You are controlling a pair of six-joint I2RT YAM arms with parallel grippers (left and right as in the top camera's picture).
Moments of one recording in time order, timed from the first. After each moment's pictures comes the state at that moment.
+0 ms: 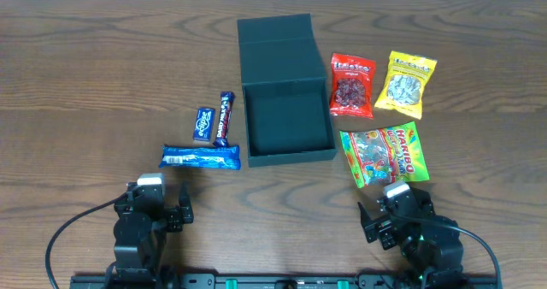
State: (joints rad) left arm -0.06 0.01 0.16 -0.66 -0.09 -0.04; right arm 0.21 0.01 0.17 -0.74 -0.09 -0.21
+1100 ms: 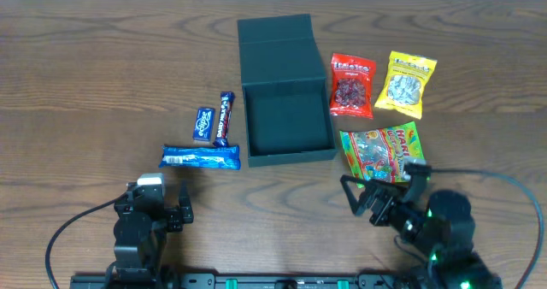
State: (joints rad) left arm -0.06 0.01 0.16 -0.66 -0.09 -0.04; right arm 0.21 0.41 0.39 -0.54 -0.41 0.72
